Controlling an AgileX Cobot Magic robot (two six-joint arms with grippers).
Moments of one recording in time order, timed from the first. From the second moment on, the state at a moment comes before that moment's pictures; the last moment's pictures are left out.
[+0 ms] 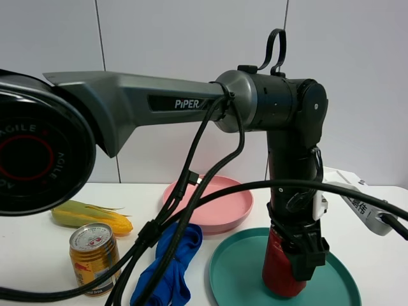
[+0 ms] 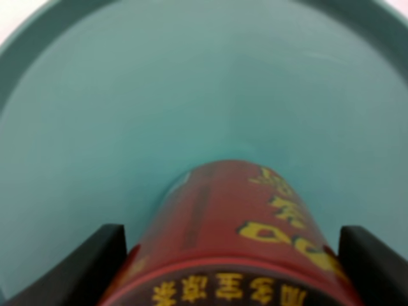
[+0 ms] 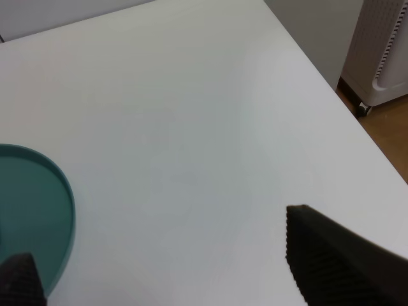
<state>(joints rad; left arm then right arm) -0.95 2.58 -2.36 -0.11 1.21 0.68 -0.09 0.00 -0.48 -0.01 1.05 0.13</state>
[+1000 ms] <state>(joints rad) -0.95 2.40 -2.36 -0.04 1.22 0.57 -0.09 0.00 -0.48 -0.01 1.05 0.13</state>
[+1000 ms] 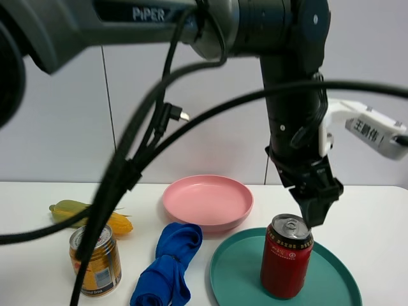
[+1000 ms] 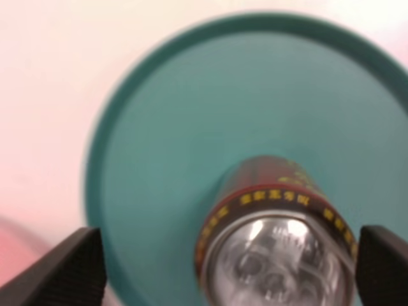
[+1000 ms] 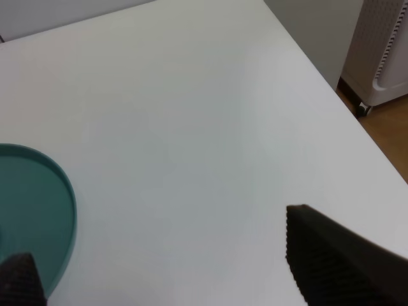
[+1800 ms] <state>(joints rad) -0.83 1.88 -2.36 0.10 1.22 0.12 -0.09 0.00 -0.48 -0.01 1.05 0.13</state>
